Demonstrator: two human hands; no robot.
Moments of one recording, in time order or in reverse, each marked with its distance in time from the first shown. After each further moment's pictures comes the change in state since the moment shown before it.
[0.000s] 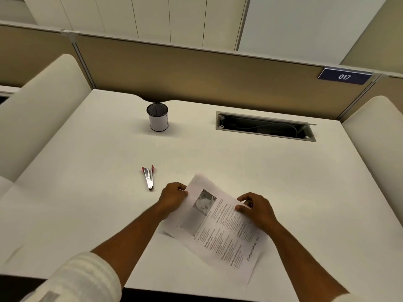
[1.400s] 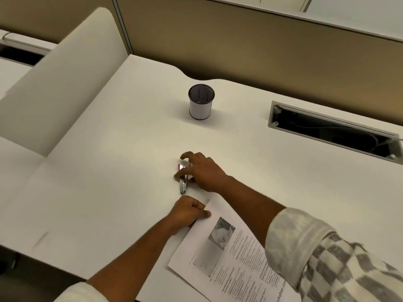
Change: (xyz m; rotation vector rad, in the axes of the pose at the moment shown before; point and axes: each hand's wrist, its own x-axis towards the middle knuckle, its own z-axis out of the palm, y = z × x) left_hand 0.039 -0.052 -0.038 -0.201 -0.187 -0.201; right_hand 0.153 -0.215 0.171 -0.665 -0.424 -0.968
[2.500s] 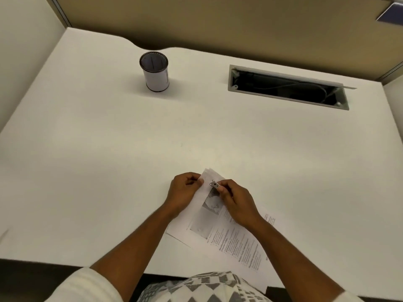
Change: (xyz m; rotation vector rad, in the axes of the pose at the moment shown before) left_hand -0.013 -0.012 0.078 -0.067 0.056 0.322; right_hand -0.243 -0.030 0.069 0.722 0.385 0.751
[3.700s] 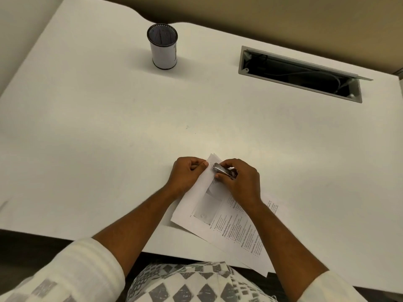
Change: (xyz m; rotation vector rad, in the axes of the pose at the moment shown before) left_hand 0.002 -0.006 0.001 0.033 0.043 0.042; right_hand 0.016 0.005 0.005 -0.150 0.249 -0.127
